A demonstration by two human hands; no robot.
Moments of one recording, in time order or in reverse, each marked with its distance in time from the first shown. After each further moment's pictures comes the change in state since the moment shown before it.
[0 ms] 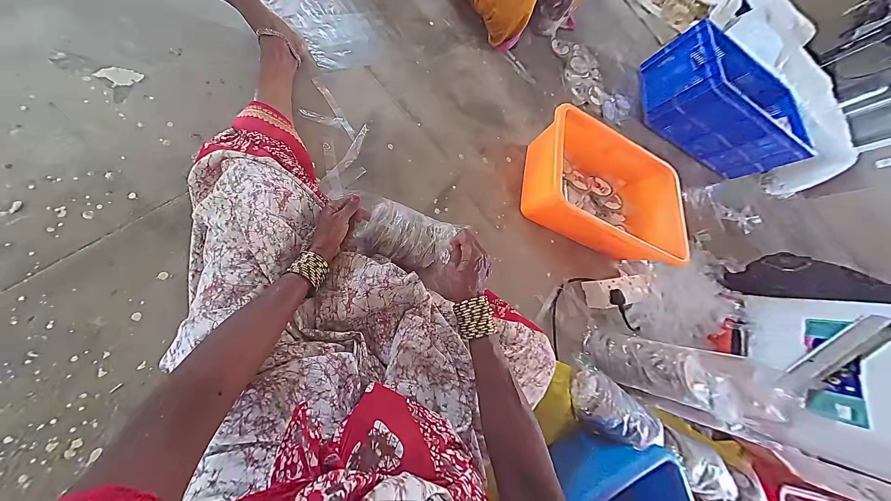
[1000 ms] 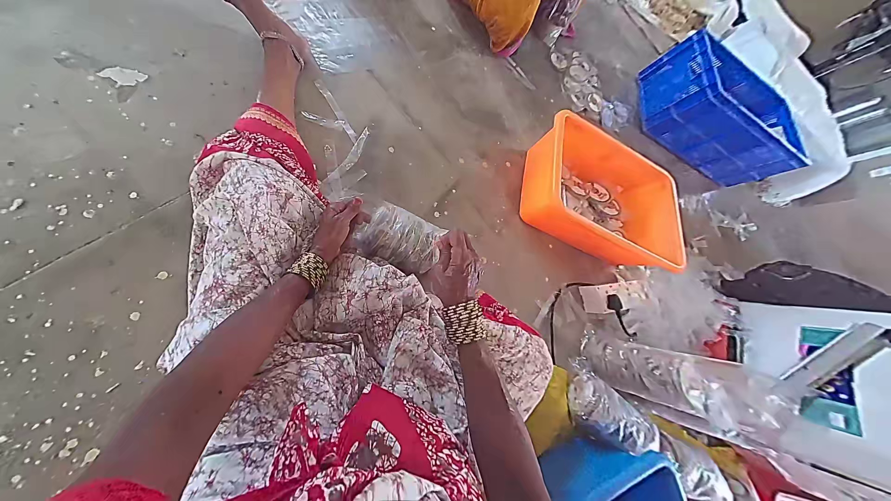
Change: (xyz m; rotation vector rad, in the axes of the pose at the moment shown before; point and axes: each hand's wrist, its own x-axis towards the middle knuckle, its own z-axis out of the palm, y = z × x) left_hand -0.002 0.002 0.000 0.045 -0.013 0.012; right_hand -0.002 -0.034 0.000 -0.031 0.087 -0.099
